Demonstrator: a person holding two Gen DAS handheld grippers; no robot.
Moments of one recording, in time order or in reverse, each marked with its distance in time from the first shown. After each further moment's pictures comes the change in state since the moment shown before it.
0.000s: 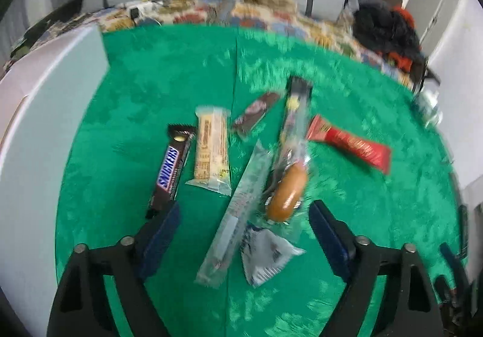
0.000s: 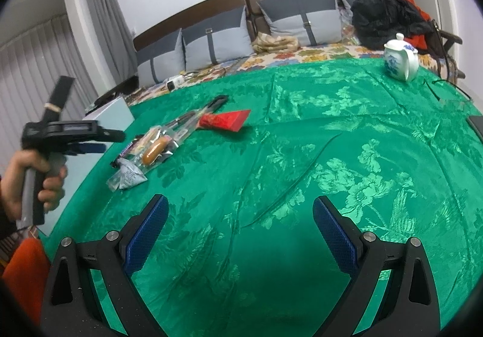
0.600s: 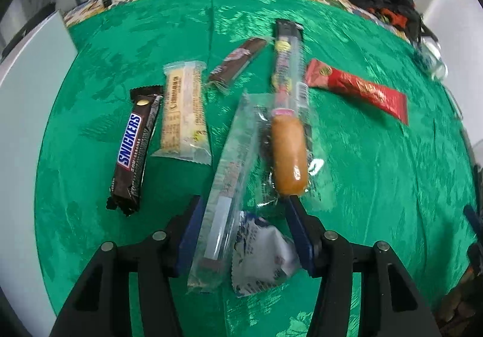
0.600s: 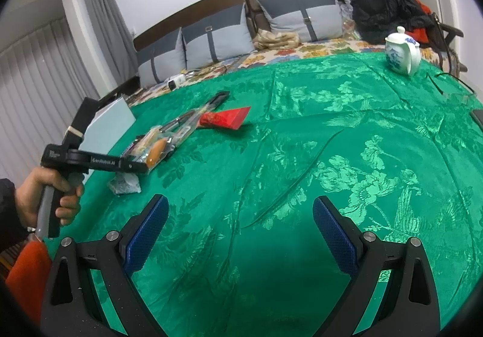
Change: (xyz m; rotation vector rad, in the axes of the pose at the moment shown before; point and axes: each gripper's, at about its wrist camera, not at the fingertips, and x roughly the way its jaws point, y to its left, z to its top) left arm 0.034 -0.016 -0.024 0.122 0.121 0.006; right arm 0.004 -0.005 0.002 0.022 0.011 0.017
